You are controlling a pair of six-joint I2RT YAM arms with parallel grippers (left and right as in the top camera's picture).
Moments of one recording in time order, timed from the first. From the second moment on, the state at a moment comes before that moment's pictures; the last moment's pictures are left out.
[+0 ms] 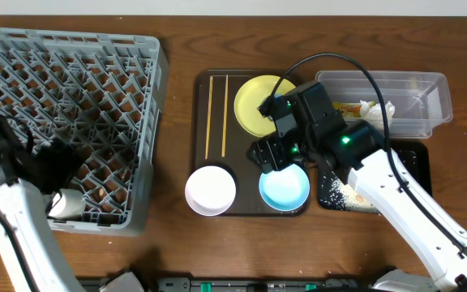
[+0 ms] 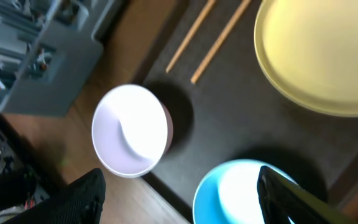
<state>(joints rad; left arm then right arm) 0.57 1.25 1.21 -1.22 0.10 -0.42 0.57 1.47 1.24 -0.77 -0.34 0.18</state>
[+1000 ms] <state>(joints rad) -0.13 1.14 1.23 -1.22 0.29 -0.11 0.57 1.47 1.24 -0.73 -0.13 0.41</state>
